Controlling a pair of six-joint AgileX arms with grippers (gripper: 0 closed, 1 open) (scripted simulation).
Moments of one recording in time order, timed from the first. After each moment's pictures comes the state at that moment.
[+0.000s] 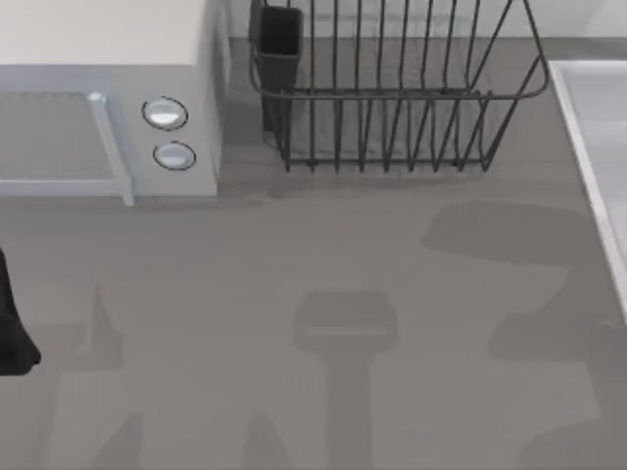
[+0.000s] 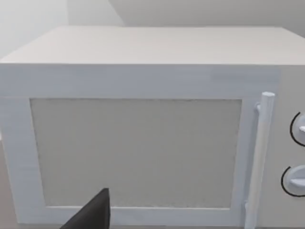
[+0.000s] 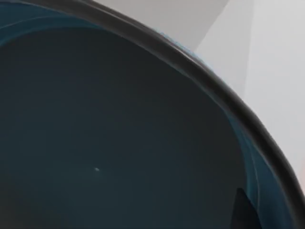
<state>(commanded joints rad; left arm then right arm) 0.00 0.00 0.00 0.00 0.00 0.00 -0.52 1.53 0.60 0.94 -0.50 0.02</state>
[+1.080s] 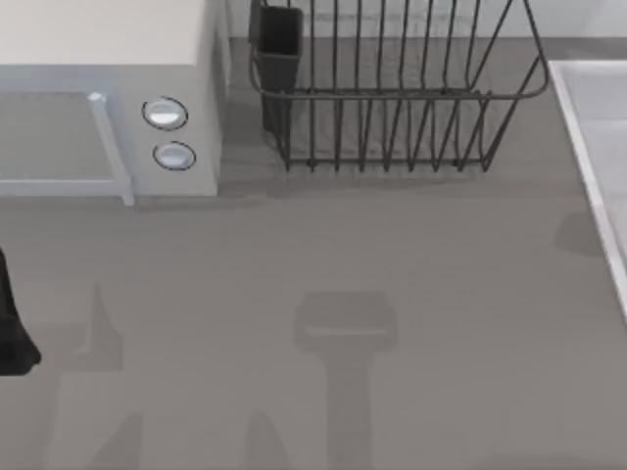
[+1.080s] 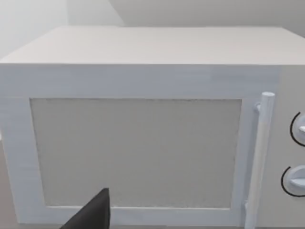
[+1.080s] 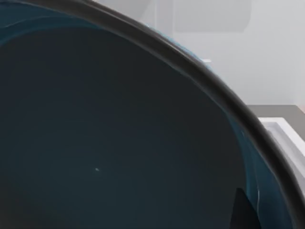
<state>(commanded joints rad) 0.00 0.00 0.00 0.00 0.00 0.00 -0.53 2.22 0.49 1.73 -0.49 0.01</state>
